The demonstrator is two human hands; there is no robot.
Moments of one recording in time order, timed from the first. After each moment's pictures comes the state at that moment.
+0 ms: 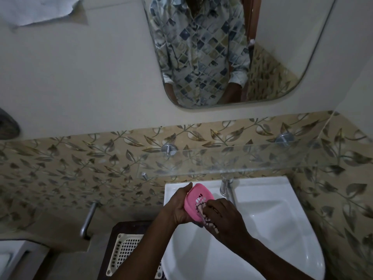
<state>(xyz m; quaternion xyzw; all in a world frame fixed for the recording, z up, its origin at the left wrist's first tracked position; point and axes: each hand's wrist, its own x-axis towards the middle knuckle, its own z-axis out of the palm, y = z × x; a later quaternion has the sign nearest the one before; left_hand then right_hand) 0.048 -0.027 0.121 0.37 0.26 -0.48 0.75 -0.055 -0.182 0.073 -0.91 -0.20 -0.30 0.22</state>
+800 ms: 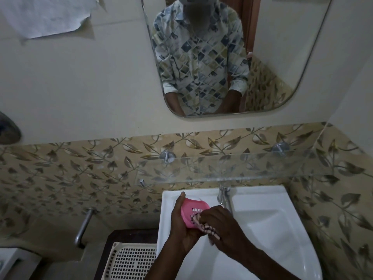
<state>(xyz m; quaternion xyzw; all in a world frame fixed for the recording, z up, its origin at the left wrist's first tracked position) 0.004 -0.042 0.112 0.33 0.22 -0.37 0.84 -0.059 -0.194 0.093 -0.90 -0.23 -0.18 0.31</state>
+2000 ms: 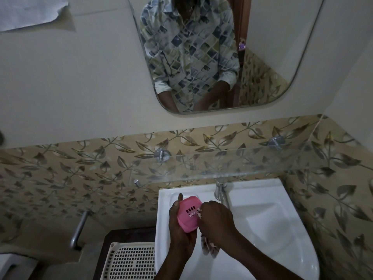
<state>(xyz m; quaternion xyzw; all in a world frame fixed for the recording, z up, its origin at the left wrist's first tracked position) -0.007 -0.050 0.091 0.32 0.20 -0.18 0.91 -0.028 -0.159 0.139 -0.98 0.06 0.08 0.18</state>
